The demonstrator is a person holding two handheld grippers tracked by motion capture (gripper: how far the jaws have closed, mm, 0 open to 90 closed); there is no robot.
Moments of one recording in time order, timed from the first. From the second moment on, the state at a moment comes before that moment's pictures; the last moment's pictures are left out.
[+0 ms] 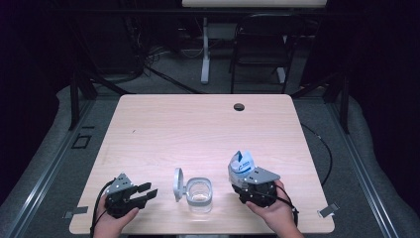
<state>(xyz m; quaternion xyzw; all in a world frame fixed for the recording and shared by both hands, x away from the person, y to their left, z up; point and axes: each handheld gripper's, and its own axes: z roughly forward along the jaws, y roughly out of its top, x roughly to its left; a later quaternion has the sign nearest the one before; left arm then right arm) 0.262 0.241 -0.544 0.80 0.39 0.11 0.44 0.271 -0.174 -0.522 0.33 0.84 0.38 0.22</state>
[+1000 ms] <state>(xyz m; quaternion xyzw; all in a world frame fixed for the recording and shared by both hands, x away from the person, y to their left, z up) 0.261 0.241 -0.543 0.80 0.39 0.12 0.44 0.280 -0.160 -0.493 0.28 0.87 0.34 0.24</state>
